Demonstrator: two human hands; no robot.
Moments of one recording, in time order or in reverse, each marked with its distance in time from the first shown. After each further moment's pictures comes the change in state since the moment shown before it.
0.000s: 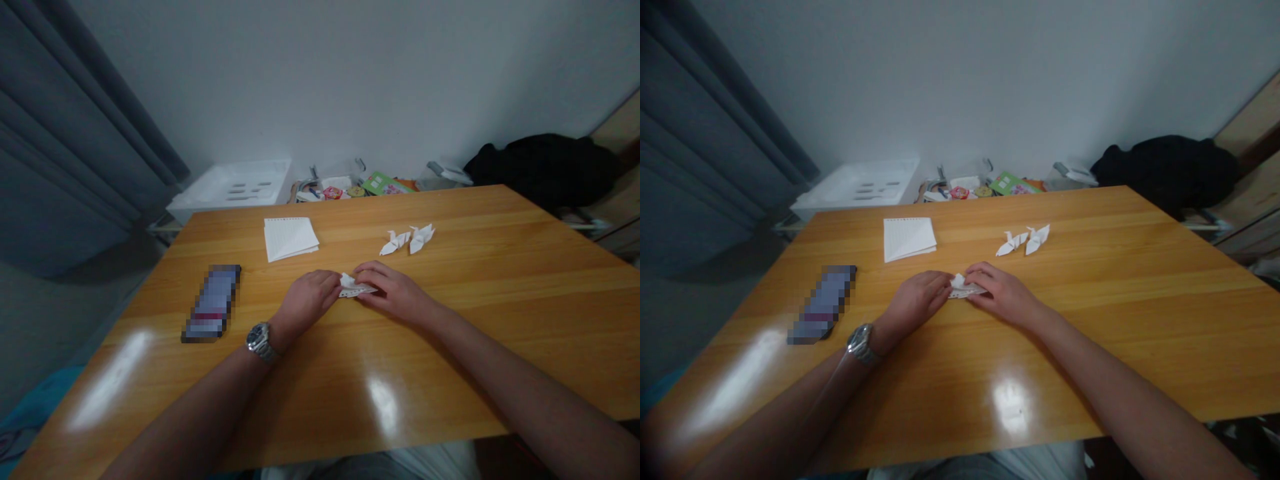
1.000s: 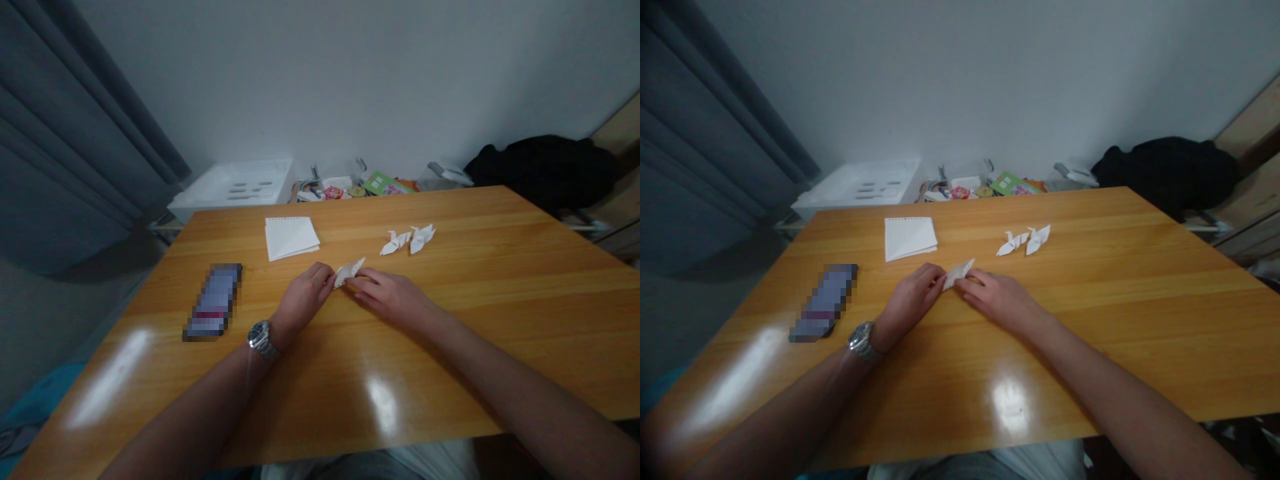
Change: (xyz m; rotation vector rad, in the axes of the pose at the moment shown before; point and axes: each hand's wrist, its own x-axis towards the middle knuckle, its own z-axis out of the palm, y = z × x) left_hand -0.001 0.000 0.000 -0.184 0.151 -0.171; right_hand 0.003 -0.019 0.000 -0.465 -0.151 -0.014
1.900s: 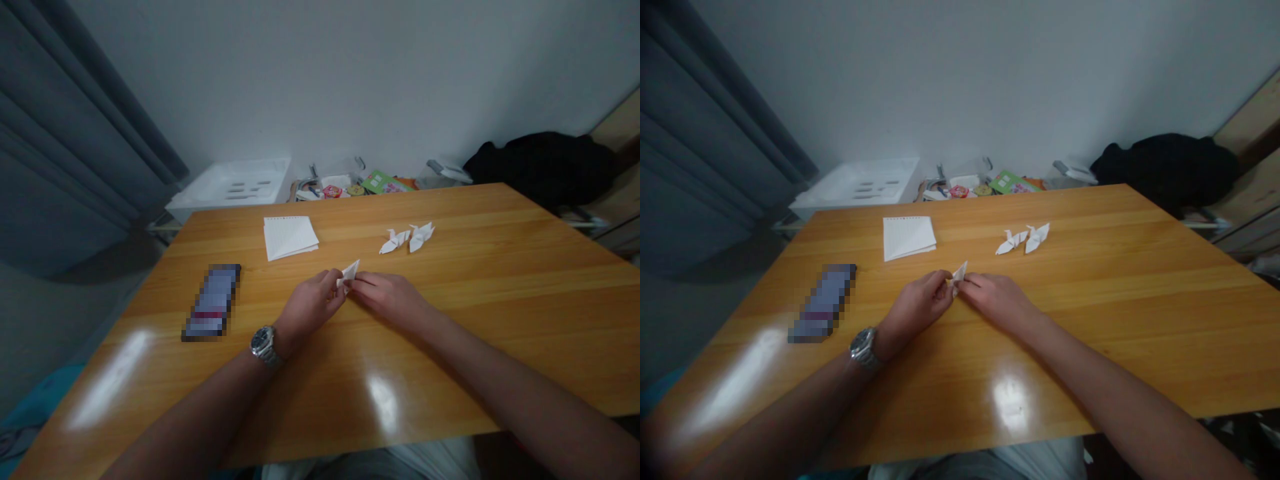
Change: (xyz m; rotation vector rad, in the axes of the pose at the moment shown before) left_hand -0.006 0.019 0.003 0.027 -0.058 -0.004; right_hand 0.000 -0.003 0.006 -0.001 0.018 -0.034
